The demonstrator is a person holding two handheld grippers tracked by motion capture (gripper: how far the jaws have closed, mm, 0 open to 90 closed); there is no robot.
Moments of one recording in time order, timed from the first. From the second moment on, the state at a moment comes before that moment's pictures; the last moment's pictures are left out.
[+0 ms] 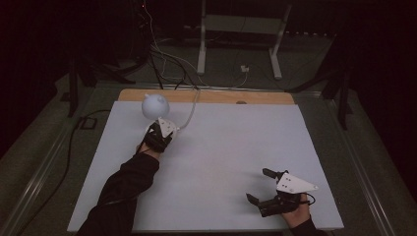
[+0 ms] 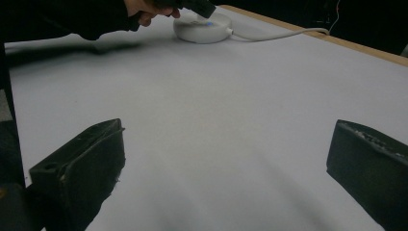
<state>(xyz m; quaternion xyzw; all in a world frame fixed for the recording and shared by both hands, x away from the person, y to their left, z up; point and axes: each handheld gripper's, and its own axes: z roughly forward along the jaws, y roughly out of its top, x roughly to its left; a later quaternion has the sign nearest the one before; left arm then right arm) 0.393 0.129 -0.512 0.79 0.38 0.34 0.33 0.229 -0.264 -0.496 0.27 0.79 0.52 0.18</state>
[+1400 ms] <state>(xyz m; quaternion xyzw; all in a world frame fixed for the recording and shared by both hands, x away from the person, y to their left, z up) 0.399 0.127 -0.517 0.81 0.37 0.35 0.29 0.230 -0.262 -0.497 0.27 0.80 0.51 0.18</state>
